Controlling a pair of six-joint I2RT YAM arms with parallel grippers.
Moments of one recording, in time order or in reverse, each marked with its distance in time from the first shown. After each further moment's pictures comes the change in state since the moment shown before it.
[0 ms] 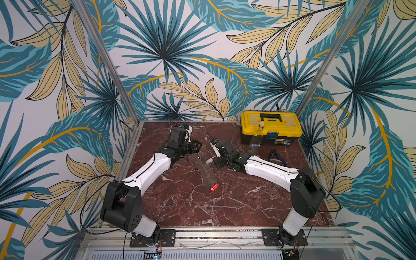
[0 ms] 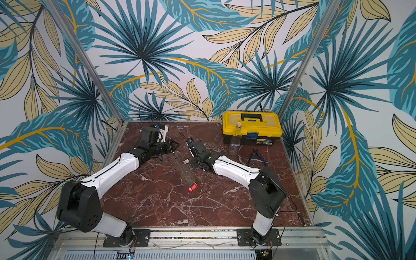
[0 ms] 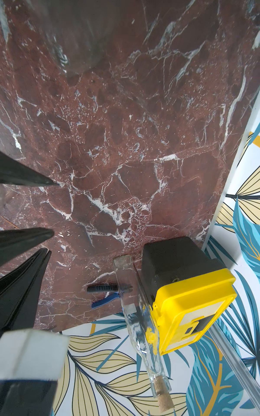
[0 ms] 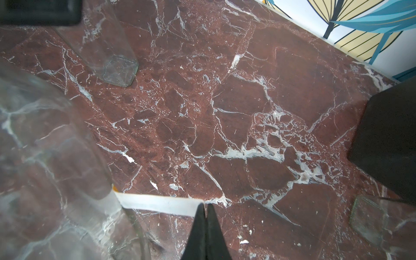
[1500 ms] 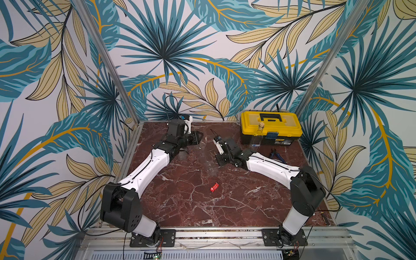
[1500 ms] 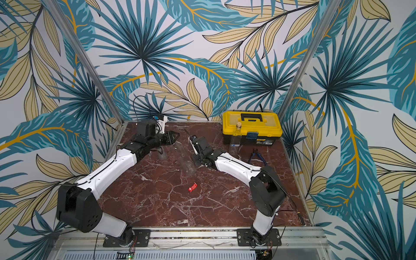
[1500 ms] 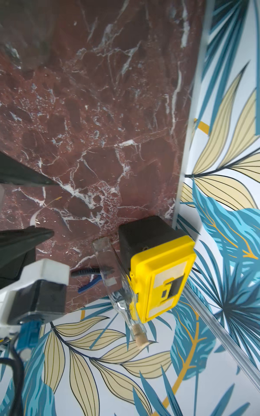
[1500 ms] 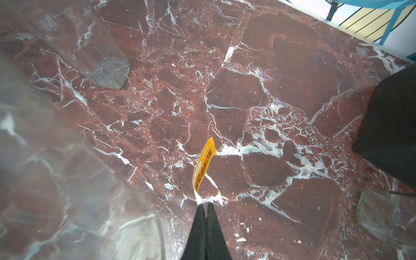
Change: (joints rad) left arm 0.000 -0.002 0.147 0.007 0.003 0.048; right arm -0.054 0.002 0.026 -0.047 -0.074 0.034
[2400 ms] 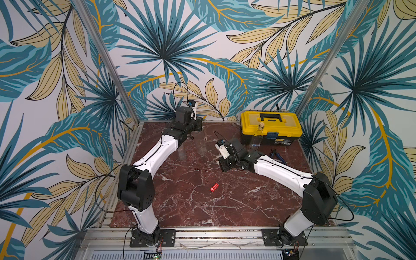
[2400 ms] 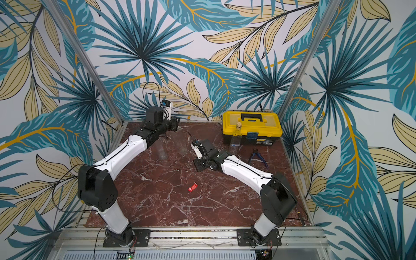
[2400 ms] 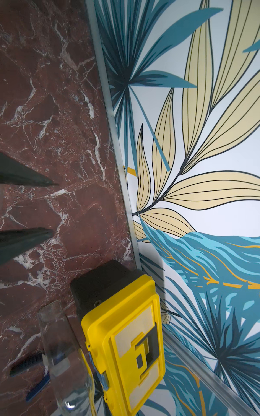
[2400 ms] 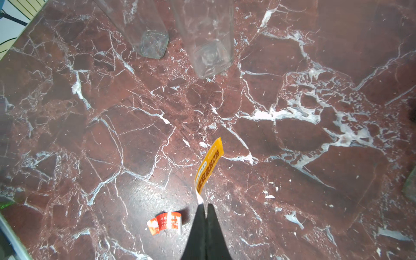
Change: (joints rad) left arm -0.021 0.264 0.290 0.040 -0.256 0.309; right arm 0.000 -0.116 -0.058 -0.124 -0.188 0.041
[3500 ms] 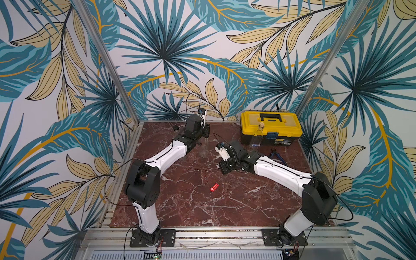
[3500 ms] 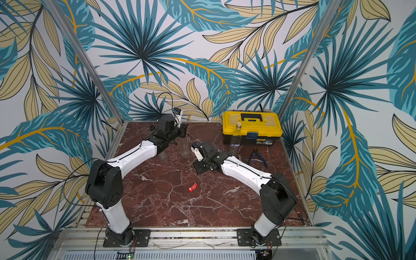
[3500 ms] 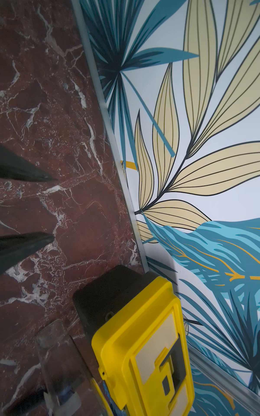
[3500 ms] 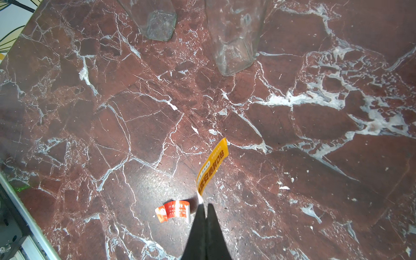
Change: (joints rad) left arm -0.084 0.045 -0.126 0.201 -0.108 0.063; right arm 0.000 0.000 -0.026 -0.012 -0.049 0.012
